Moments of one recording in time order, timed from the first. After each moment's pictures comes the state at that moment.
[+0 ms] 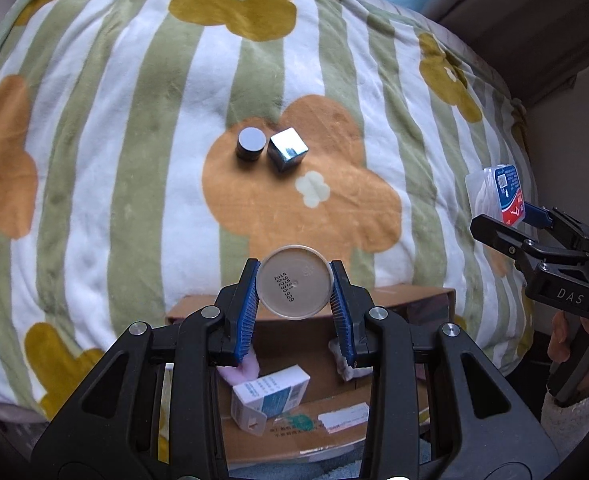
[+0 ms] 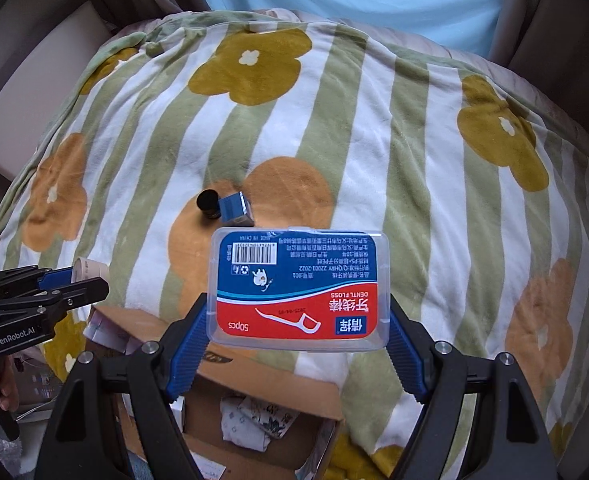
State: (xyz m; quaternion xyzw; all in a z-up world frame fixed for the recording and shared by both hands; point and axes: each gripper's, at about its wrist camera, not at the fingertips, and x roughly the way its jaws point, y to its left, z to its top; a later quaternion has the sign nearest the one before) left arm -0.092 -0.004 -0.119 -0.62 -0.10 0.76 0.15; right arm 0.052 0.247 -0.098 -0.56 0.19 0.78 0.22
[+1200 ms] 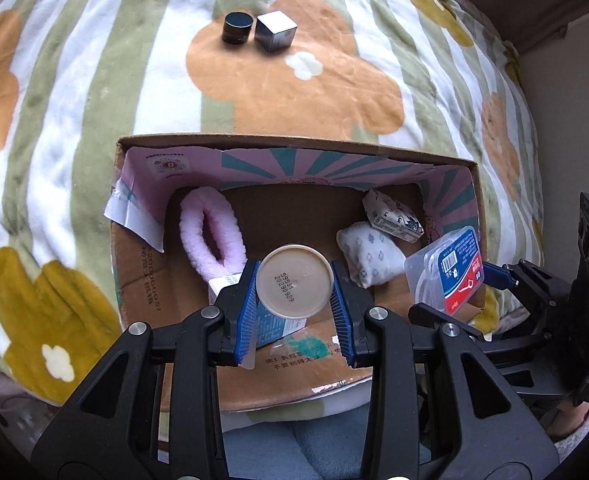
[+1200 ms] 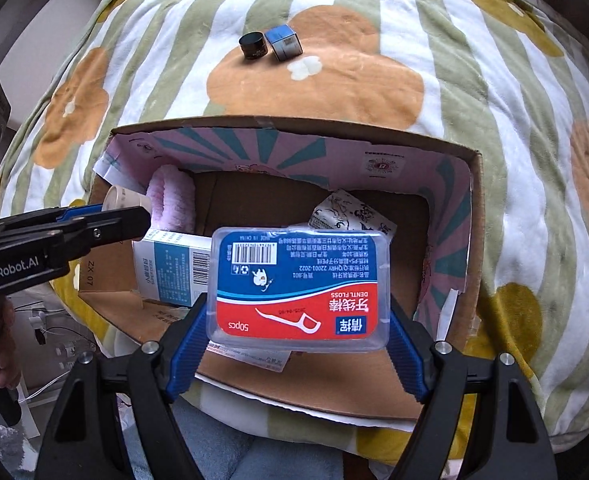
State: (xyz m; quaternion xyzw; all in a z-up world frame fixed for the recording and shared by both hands) left arm 0.011 0.006 -0.185 -0.66 -0.07 0.73 0.17; right arm 0.137 0.115 -0.191 -0.60 0.27 0.73 0.19
